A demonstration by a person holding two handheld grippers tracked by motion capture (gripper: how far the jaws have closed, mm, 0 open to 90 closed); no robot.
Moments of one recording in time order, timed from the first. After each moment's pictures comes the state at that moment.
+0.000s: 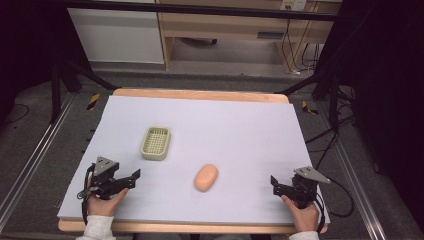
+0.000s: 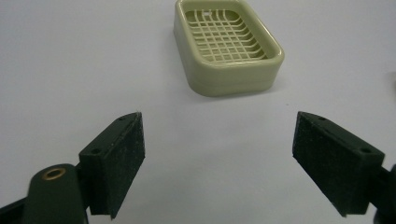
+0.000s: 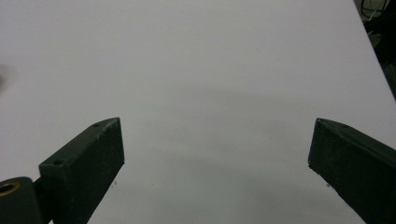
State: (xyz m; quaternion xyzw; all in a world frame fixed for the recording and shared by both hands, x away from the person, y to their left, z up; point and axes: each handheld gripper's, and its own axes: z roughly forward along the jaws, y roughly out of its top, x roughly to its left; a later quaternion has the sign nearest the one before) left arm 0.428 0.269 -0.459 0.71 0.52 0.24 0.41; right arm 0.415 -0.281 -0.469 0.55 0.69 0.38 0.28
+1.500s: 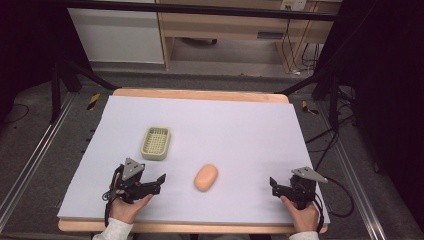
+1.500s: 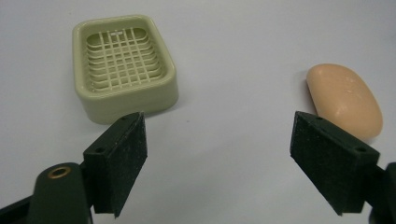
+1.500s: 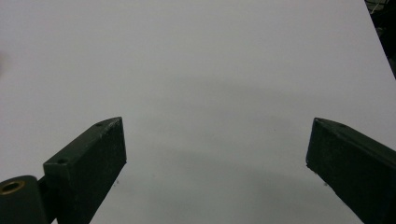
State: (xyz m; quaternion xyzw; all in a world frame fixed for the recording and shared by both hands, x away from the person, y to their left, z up) left arm 0.416 0.200 -0.442 0.75 0.46 0.22 0.42; right arm 0.416 -0.277 -0.471 0.55 0.70 0.36 0.28
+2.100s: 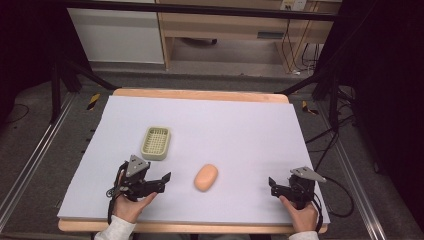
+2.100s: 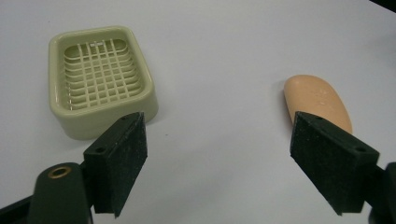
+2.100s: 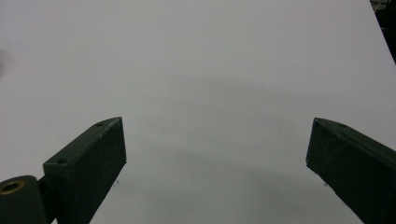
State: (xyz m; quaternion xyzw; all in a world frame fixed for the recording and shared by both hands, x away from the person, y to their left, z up) left arm 0.419 0.189 -0.429 0.75 0.46 0.21 0.43; right arm 0.417 -0.274 -0.471 0.55 0.70 0.36 0.27
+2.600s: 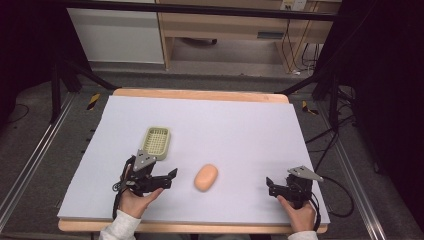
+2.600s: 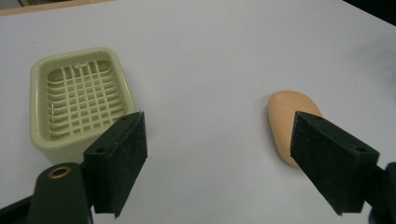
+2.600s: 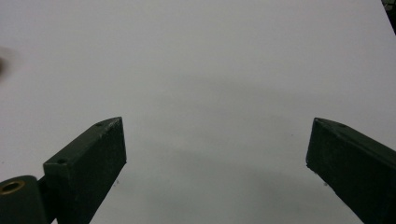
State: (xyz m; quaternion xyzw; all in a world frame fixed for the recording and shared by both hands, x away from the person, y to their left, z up) left arm 0.426 0.168 -0.414 0.76 0.44 0.21 0.43; right arm 0.419 -0.269 -0.472 0.55 0.70 0.36 0.27
